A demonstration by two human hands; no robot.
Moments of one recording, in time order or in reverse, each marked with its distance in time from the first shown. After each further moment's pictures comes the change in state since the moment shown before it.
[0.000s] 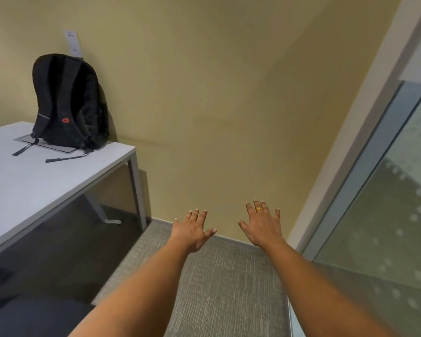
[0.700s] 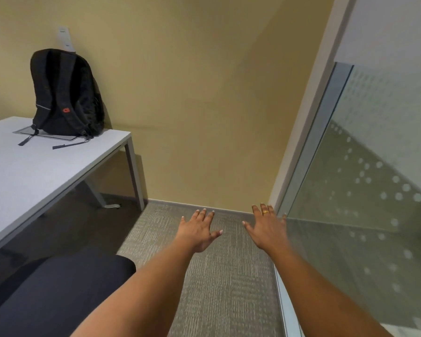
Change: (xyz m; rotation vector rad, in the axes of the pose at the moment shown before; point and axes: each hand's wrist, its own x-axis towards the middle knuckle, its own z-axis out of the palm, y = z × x) left_hand -0.203 0.016 0.053 0.084 -0.047 0.166; right_hand -0.240 -0.025 0.000 0.006 0.001 0.170
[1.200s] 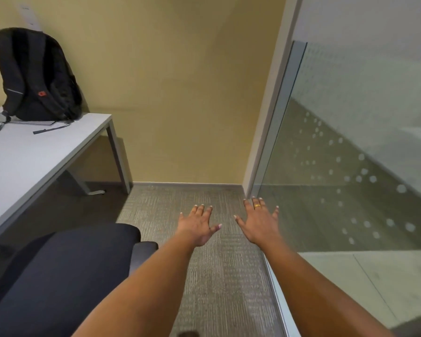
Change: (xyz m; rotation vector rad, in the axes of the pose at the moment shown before) left_hand -0.159 -0.003 0.059 0.041 -0.063 0.117; right_hand -0.200 -0.056 0.003 0.002 -0.023 0.140
